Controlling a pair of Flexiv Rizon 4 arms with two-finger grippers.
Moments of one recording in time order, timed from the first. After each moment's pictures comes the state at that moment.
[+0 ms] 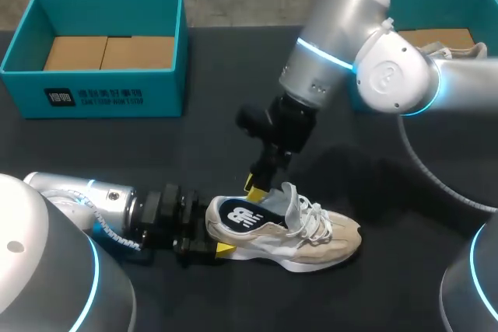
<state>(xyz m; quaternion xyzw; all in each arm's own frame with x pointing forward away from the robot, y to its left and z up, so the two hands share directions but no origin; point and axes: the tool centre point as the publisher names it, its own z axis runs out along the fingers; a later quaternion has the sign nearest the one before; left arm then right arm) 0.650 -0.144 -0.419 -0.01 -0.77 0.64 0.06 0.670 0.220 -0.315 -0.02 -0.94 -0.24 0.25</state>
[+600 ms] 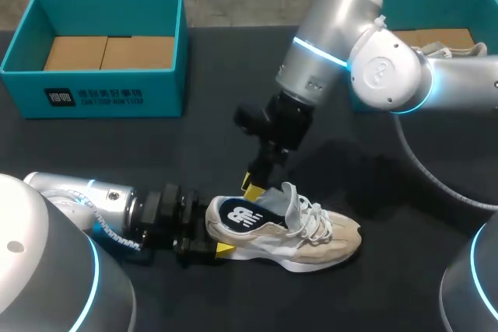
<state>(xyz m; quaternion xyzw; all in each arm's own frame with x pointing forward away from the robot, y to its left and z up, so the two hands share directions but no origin) 0.650 -0.144 -0.419 -0.01 -0.77 0.64 0.06 0.674 0.223 -0.321 -0.01 -0.93 -0.25 0.26</state>
